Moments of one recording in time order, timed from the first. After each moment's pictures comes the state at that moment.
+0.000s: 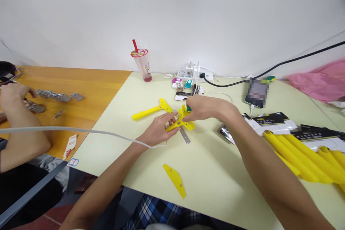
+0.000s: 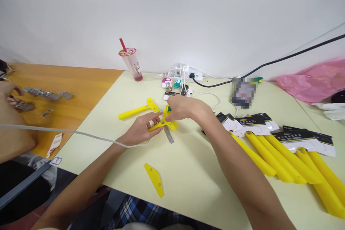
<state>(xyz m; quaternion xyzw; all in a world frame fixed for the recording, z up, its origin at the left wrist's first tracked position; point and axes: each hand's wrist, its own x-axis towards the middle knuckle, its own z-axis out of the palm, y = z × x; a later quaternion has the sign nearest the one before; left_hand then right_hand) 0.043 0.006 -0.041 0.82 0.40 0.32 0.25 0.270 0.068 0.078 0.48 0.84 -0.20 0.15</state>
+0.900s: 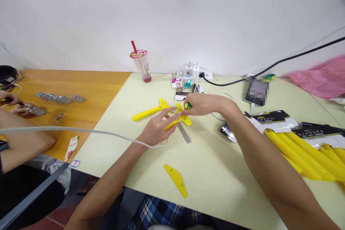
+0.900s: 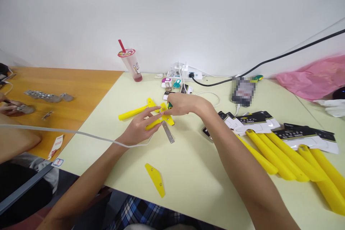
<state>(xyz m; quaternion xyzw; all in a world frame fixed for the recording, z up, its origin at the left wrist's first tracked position) 0.039 0.007 -0.038 0.88 0.32 0.36 0.06 0.278 0.084 0.070 0.44 0.86 -0.25 0.11</state>
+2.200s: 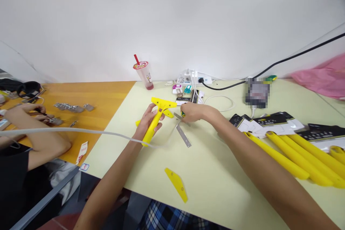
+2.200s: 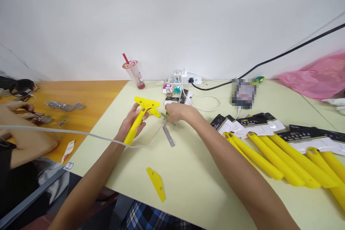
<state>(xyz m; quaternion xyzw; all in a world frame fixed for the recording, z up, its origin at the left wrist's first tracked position) 0.026 0.026 -0.009 0.37 0.33 0.54 0.68 0.258 0.089 0.042 0.45 0.86 -0.21 0.13</state>
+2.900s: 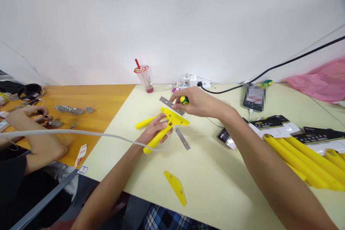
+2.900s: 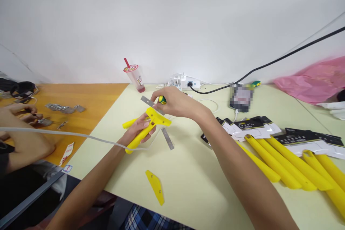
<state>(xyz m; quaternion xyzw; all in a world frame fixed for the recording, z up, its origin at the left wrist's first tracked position) 0.036 0.009 -0.010 0.45 0.30 0.40 0.74 0.284 0.063 0.099 0.34 0.87 -0.25 -0.24</state>
